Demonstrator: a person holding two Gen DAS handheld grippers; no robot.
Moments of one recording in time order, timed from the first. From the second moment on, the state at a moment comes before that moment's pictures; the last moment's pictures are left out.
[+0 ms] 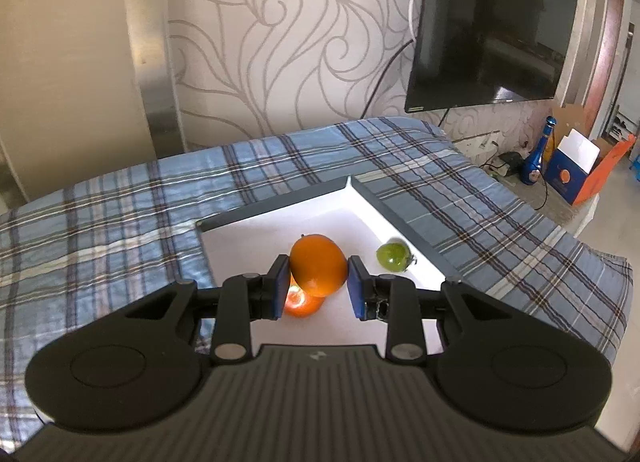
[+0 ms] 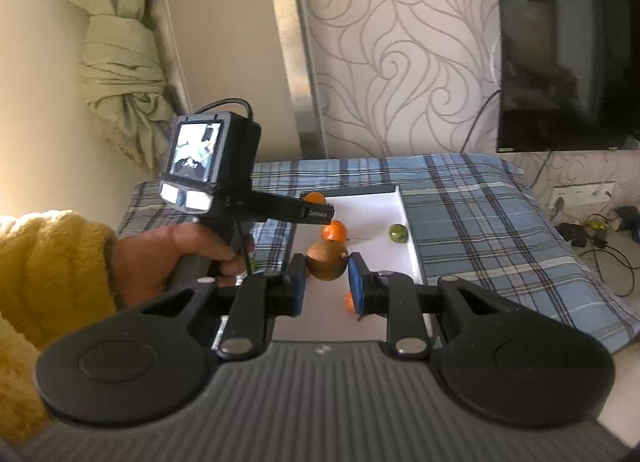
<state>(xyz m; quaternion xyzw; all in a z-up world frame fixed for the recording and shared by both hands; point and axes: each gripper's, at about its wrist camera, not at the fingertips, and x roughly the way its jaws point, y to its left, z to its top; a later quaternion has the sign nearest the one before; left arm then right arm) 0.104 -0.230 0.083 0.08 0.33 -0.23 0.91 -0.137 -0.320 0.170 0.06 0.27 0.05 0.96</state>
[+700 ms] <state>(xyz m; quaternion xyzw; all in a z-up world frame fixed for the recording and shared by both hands) 0.146 -0.277 0.048 0.08 0.35 -0.24 0.90 -0.162 -0.331 0.166 0.08 0.29 -0.03 0.95</state>
